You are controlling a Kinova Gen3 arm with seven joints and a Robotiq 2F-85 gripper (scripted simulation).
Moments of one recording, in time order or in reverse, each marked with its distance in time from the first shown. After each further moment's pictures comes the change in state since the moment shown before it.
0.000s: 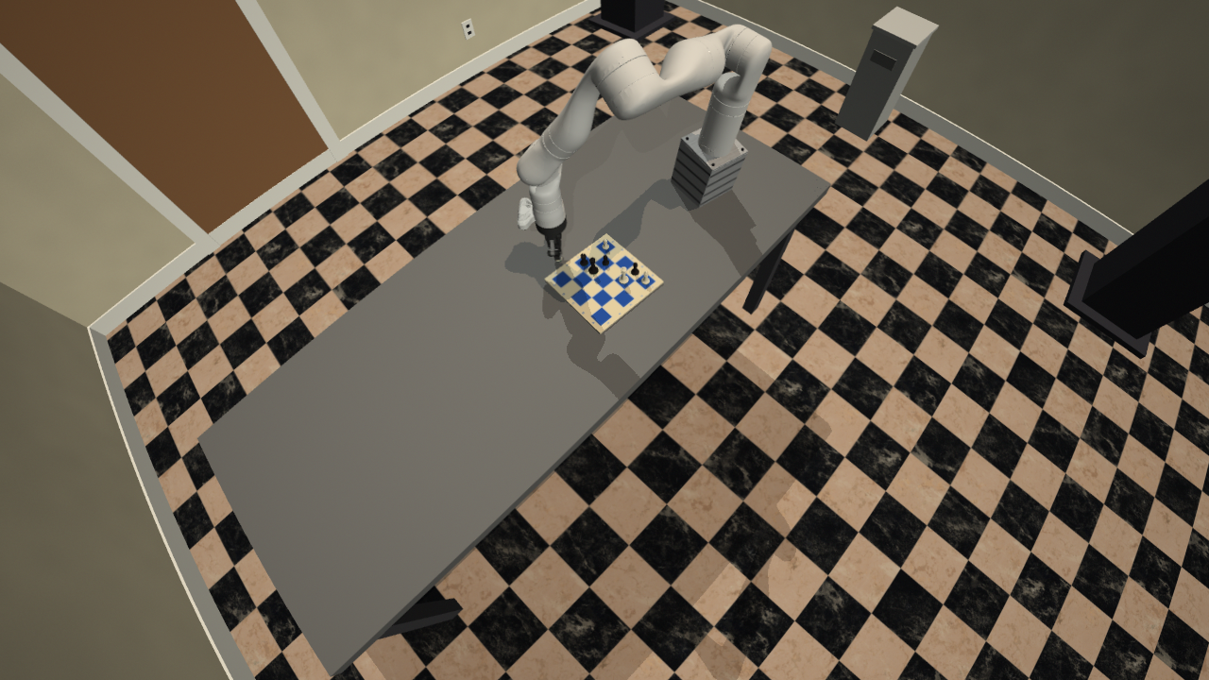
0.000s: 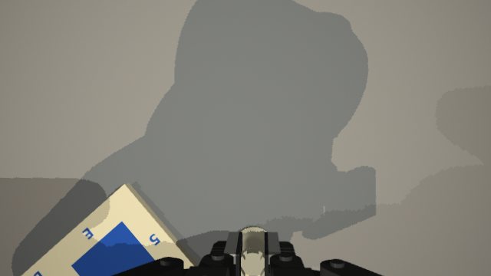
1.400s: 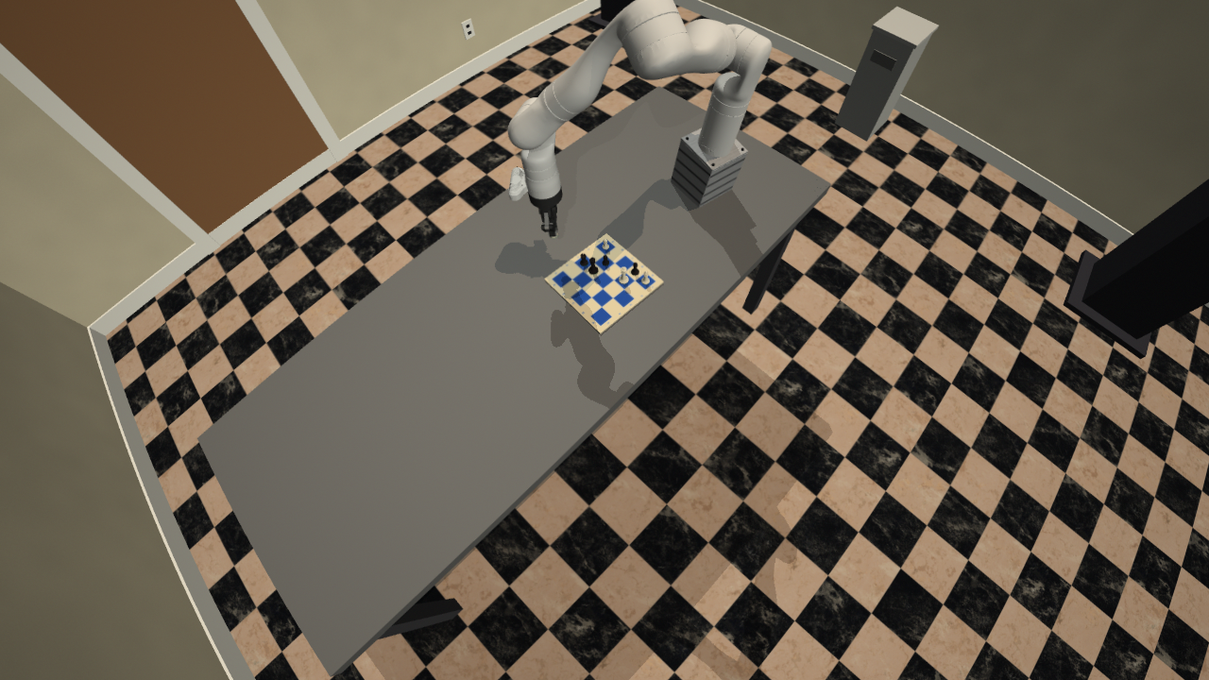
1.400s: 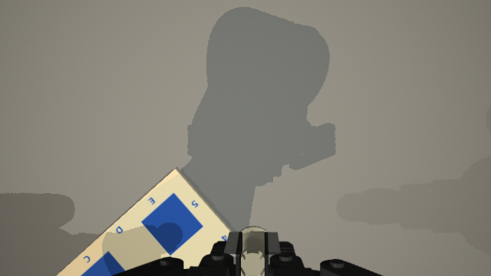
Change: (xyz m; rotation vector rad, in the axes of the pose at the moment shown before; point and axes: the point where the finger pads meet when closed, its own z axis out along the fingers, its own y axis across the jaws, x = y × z) arm -0.001 -0.002 -0.100 -0.001 0.000 0.011
